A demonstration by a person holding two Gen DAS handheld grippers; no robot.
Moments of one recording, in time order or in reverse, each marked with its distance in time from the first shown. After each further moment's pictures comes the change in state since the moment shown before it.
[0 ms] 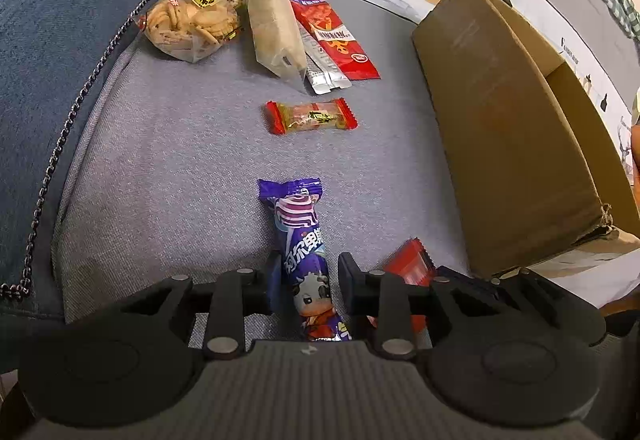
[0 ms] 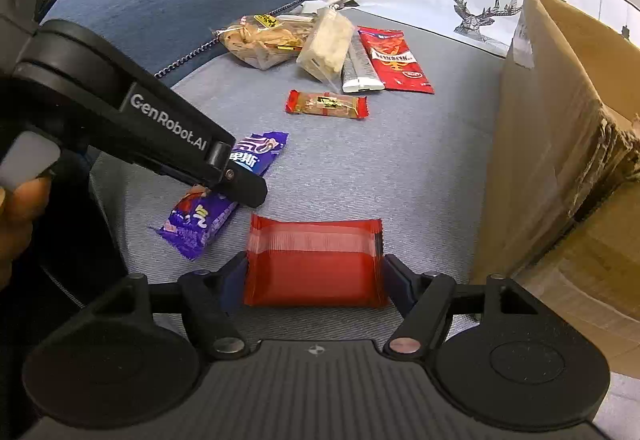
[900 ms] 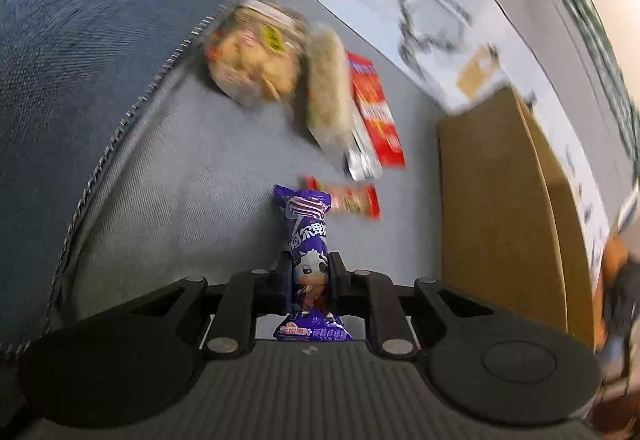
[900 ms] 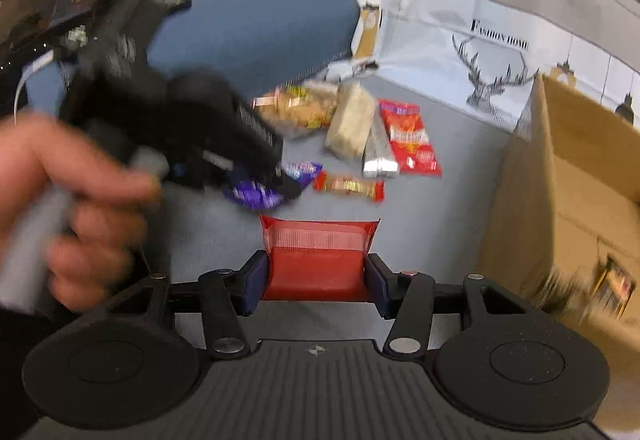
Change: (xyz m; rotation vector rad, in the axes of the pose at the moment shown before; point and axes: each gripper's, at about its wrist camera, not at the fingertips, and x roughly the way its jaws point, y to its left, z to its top) left arm -0.009 0.042 0.031 -0.242 -0.077 -0.102; right arm -0.038 0.020 0.029 -0.078 -0.099 0.003
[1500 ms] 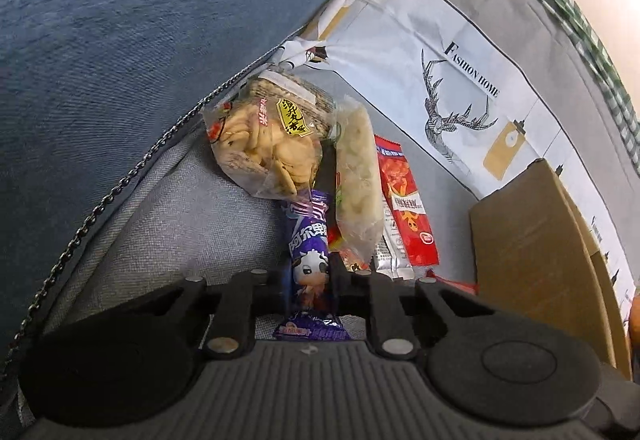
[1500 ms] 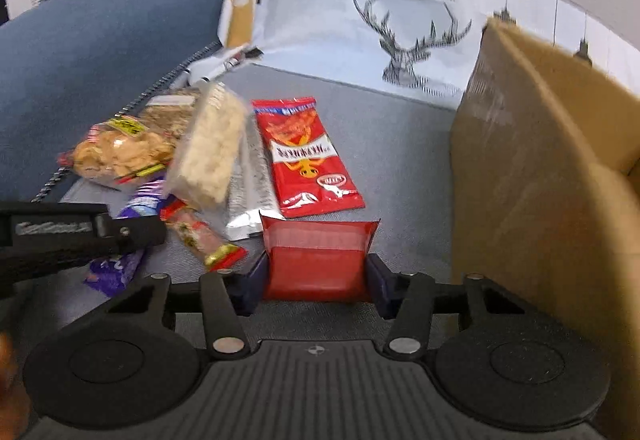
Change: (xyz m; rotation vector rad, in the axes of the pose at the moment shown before) left arm 0.040 0.008 0.019 -0.073 -0.286 0.057; right arm 0.116 -0.063 0.056 0.198 0.021 -0.225
